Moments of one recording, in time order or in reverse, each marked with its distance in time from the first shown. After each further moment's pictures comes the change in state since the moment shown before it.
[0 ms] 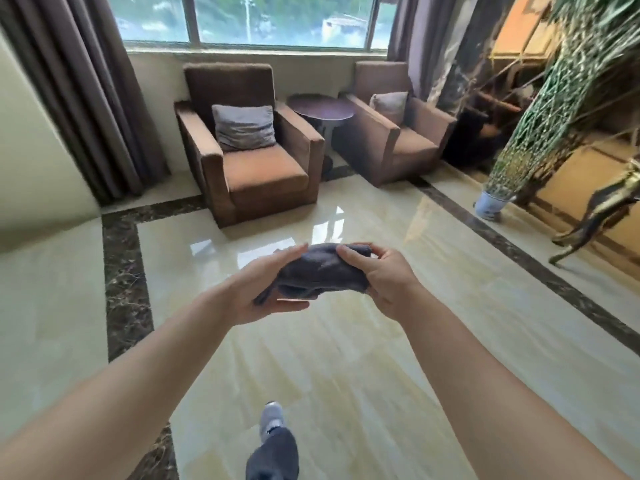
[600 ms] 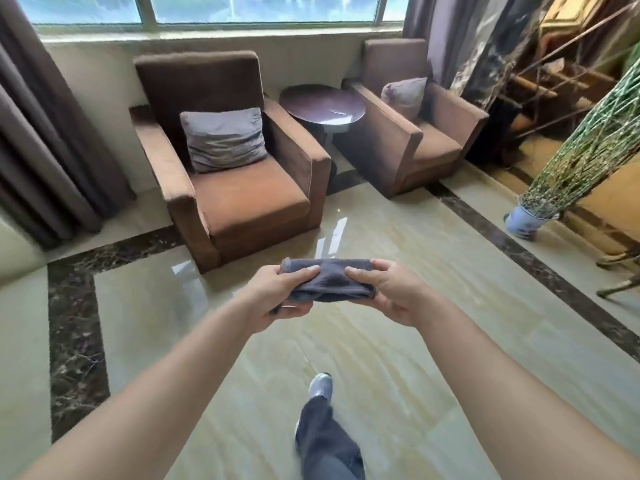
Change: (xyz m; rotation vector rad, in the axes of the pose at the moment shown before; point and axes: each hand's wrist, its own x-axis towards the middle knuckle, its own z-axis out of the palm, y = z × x) left_hand 0.448 0.226 -0.228 -0.017 0.222 -0.073; right_hand 0.541 -0.105 0.032 0.089 -0.080 0.303
